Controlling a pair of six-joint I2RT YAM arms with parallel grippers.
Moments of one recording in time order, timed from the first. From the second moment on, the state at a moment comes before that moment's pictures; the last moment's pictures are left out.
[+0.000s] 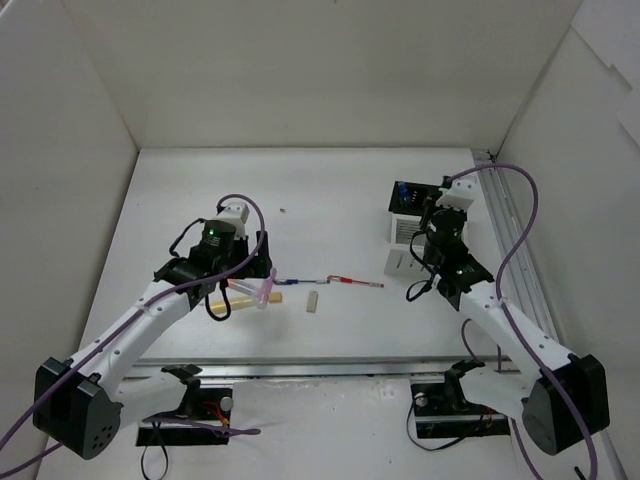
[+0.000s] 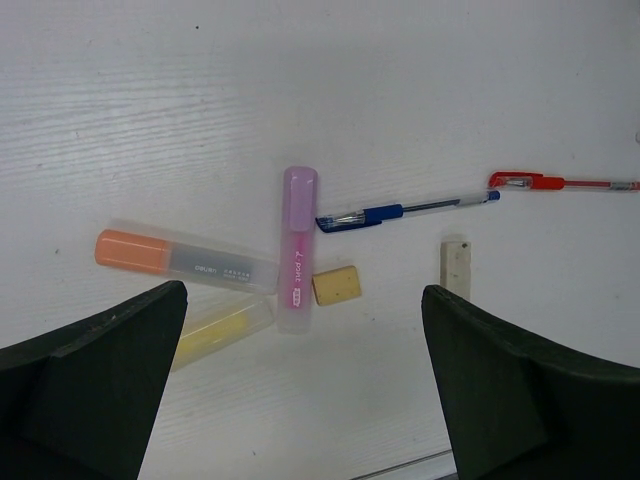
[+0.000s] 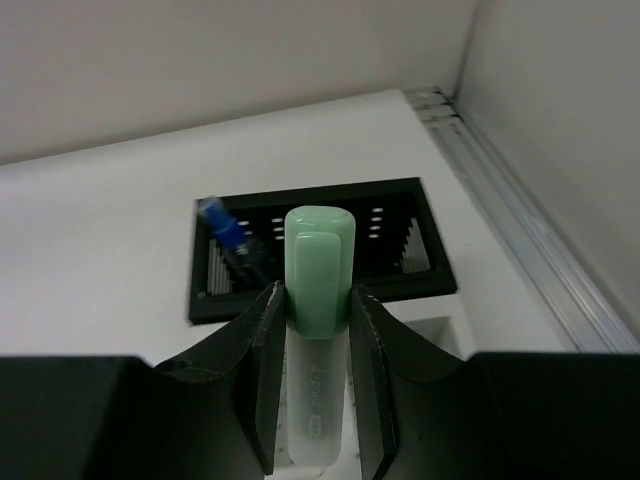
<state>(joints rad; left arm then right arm) -0.47 1.09 0.85 -0.47 -0.06 -0.36 0.41 1.05 0.69 0.23 0.63 0.12</state>
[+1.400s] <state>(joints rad) -0.40 1.58 1.01 -0.41 0.05 -0.25 0.16 1.34 0.77 0.52 0.57 0.17</state>
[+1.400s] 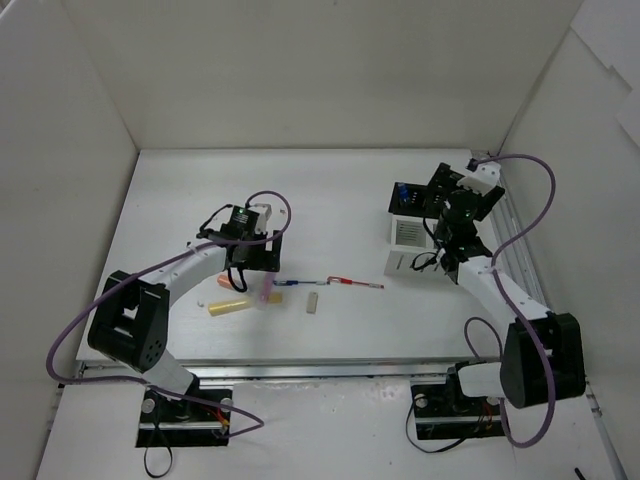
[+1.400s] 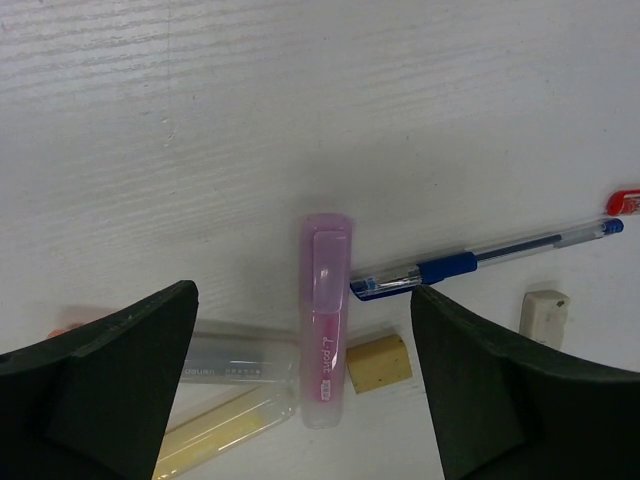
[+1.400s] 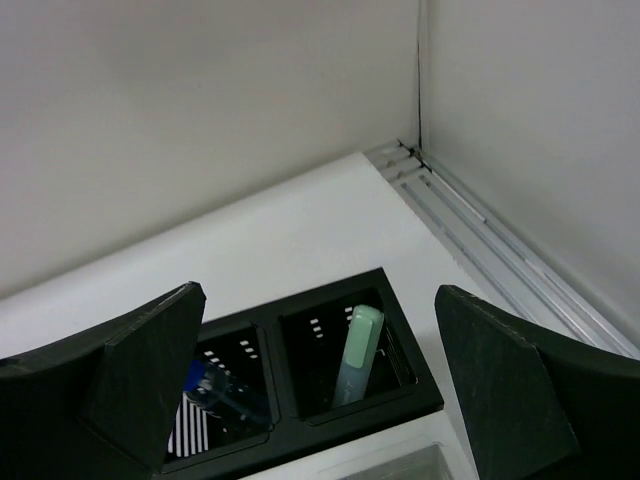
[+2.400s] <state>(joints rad) -0.51 1.62 0.93 -0.43 -0.06 -0.28 0.19 1.02 0.76 0.09 0.57 0.27</state>
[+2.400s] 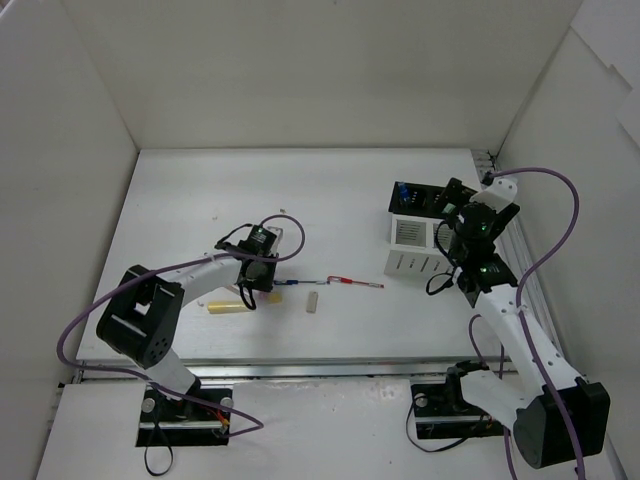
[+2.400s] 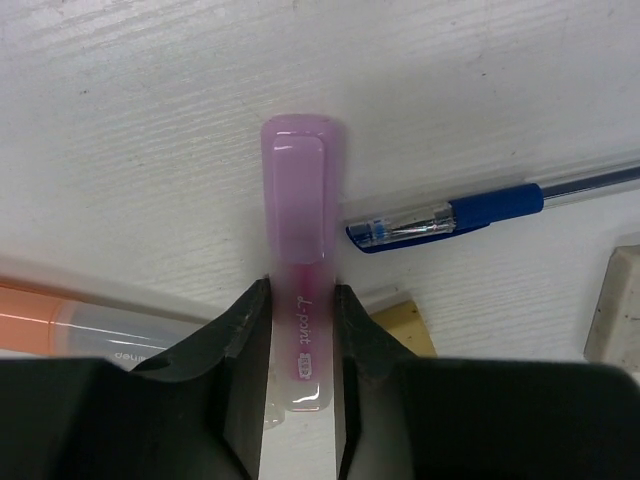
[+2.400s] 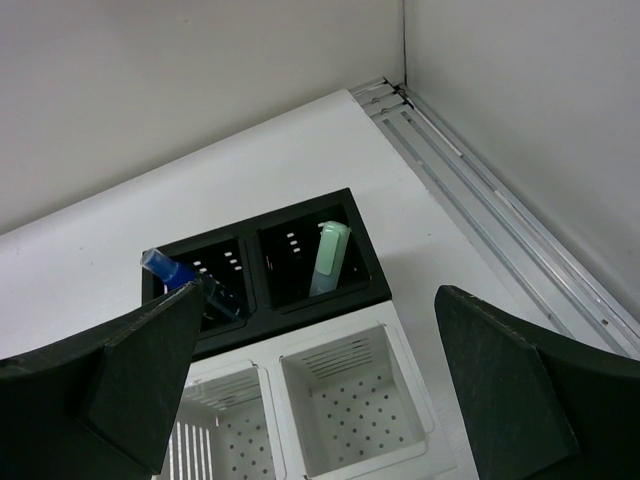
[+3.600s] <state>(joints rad) -0.65 1.30 0.98 -0.28 0.11 -0.04 0.57 1.44 0.83 0.33 -0.41 0.59</state>
